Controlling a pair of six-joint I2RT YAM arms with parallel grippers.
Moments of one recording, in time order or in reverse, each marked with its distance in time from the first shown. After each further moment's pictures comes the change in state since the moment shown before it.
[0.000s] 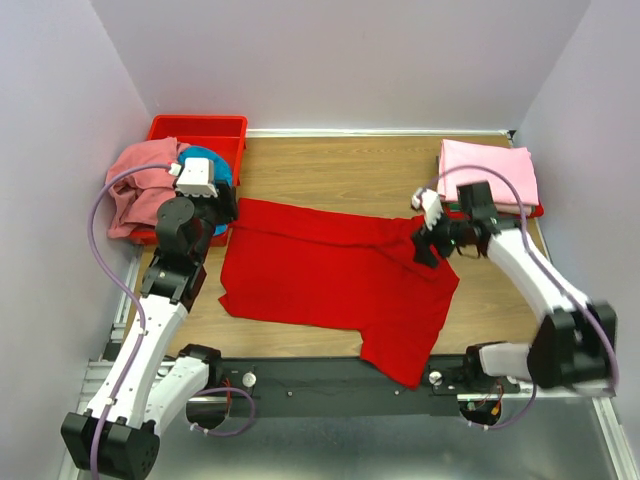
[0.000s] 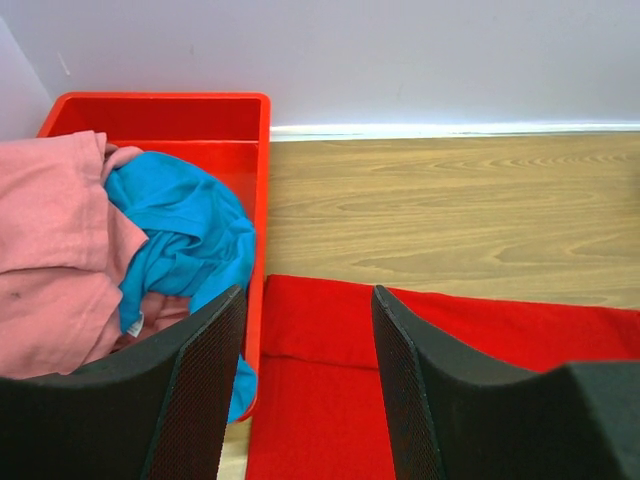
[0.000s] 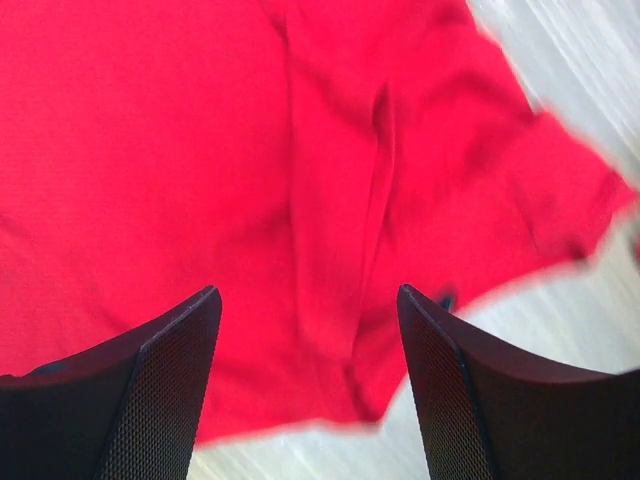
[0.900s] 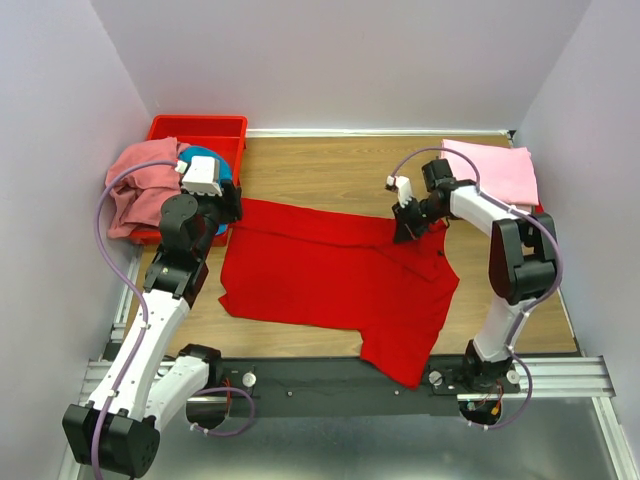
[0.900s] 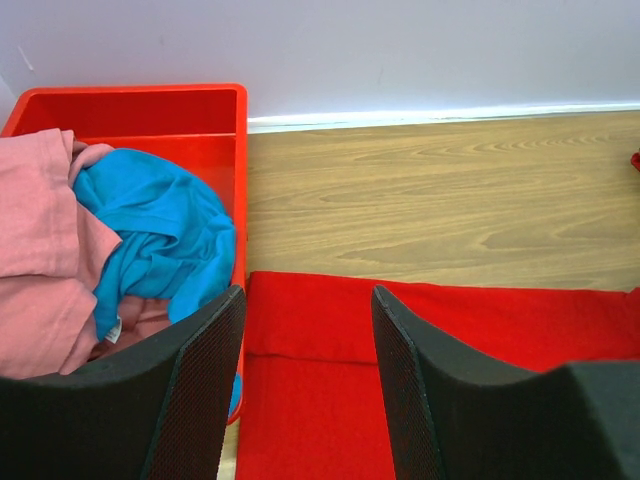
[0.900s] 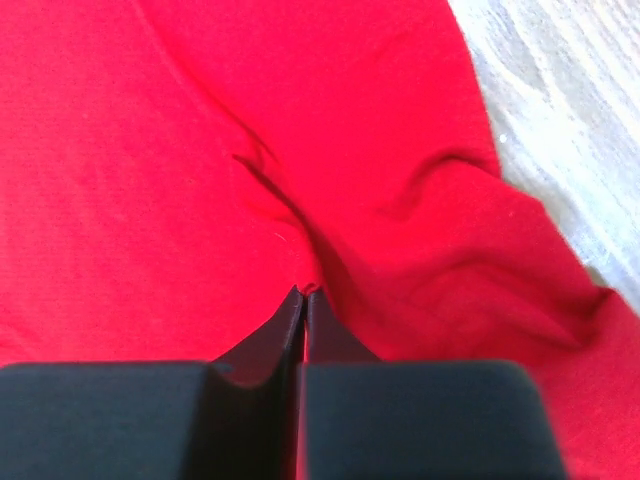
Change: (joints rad) left arm -0.002 0.037 0.000 0.014 0.051 0.001; right arm 0.043 0.662 0.405 0.013 -0.158 0.116
